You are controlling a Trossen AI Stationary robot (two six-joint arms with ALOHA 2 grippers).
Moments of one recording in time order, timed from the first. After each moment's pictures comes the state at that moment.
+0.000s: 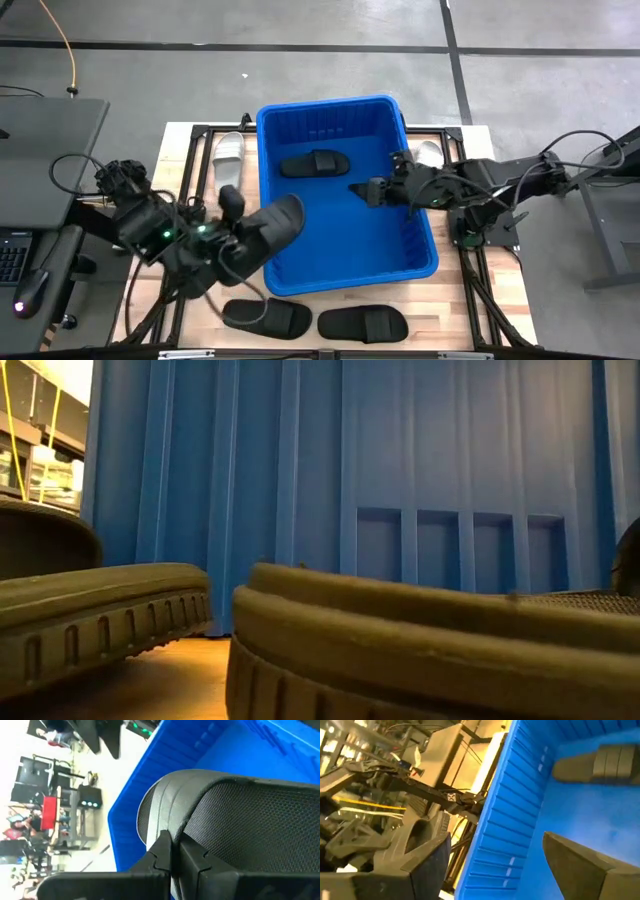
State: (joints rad) left arm -0.63 1.56 1.97 -1.46 -0.93 0.18; right arm 0.29 1.35 1.56 -0.74 0.54 1.29
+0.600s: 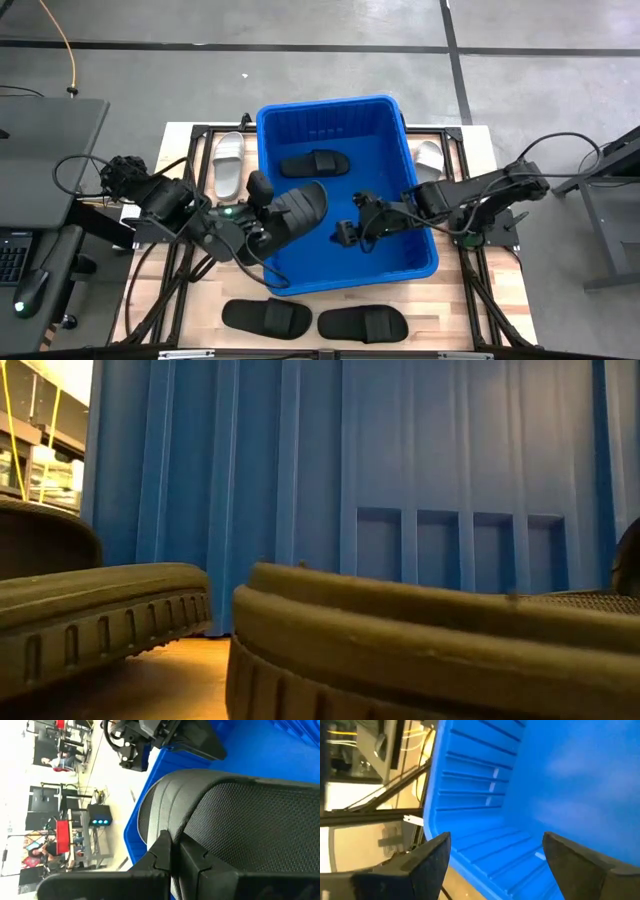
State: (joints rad) left arm -0.44 1.56 1.97 -1.21 -0.79 0.63; right arm 0.31 1.55 1.55 -0.77 0.16 1.43
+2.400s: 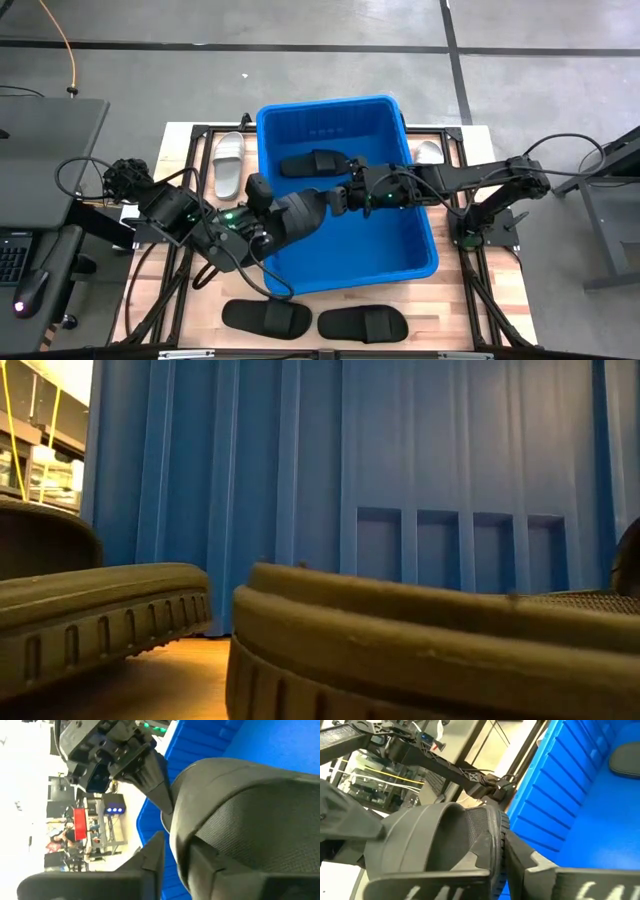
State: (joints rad) left arm -0.43 1.59 1.97 -1.23 -0.93 0.61; right arm 0.19 1.53 1.55 -0.42 0.29 1.10
